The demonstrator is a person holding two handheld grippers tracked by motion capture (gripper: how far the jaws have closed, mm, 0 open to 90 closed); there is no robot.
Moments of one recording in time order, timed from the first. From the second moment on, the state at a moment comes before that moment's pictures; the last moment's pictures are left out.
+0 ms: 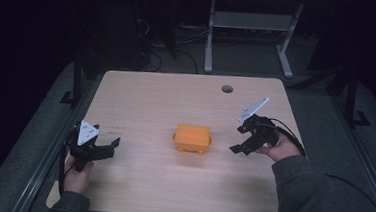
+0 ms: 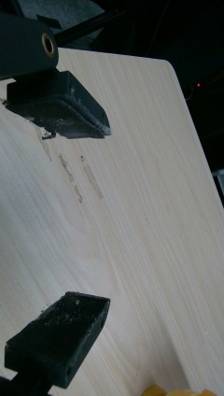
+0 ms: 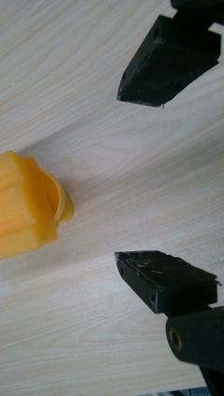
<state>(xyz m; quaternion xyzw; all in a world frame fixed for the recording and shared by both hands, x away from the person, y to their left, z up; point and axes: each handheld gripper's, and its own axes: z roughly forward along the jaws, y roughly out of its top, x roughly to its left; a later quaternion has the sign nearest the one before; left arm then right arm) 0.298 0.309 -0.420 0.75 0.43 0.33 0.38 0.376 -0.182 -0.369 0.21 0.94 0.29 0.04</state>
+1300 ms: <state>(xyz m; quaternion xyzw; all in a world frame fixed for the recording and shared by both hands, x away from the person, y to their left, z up) 0.298 0.305 -0.422 0.76 0.42 0.33 0.38 0.341 -0.245 -0.407 0.27 0.91 0.30 0.03</state>
